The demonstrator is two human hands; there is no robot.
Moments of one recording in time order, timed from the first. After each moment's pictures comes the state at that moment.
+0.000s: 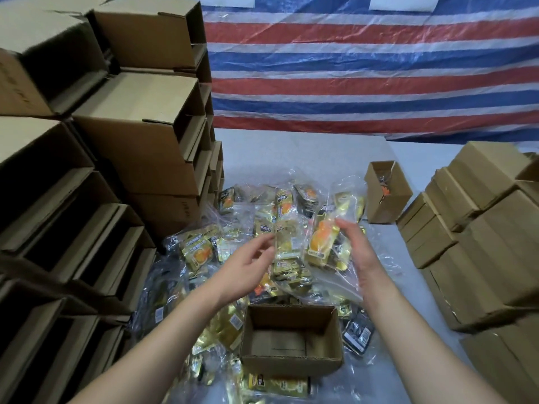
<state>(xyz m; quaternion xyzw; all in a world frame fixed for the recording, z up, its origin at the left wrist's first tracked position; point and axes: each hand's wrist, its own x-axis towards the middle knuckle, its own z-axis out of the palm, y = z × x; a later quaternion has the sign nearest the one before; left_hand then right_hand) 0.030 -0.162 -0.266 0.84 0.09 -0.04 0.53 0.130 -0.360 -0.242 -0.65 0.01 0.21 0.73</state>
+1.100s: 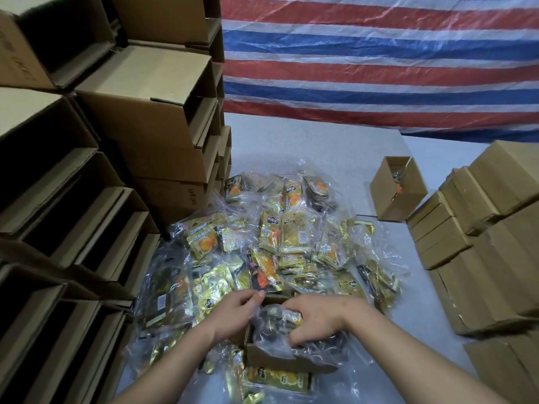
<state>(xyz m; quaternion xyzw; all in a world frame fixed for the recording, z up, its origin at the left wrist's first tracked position) -0.018 -0.153 -0.390 0.78 0.20 -0.16 0.57 0.096 -0.336 -0.306 -0.78 -0.38 0.50 0.04</state>
